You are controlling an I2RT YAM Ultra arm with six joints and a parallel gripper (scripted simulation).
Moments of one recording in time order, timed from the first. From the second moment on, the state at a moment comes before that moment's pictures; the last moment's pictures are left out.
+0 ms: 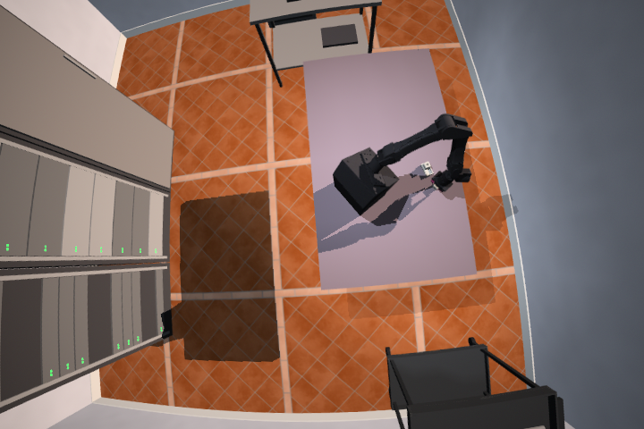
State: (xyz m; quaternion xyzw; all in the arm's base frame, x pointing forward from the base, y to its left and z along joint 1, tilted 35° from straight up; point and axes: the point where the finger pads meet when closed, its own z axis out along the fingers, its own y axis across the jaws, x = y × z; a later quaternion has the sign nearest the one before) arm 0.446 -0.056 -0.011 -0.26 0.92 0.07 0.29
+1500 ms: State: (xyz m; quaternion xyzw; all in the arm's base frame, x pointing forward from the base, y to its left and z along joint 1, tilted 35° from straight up) arm 0.453 -0.054 -0.021 -0.26 0.92 0.07 0.29
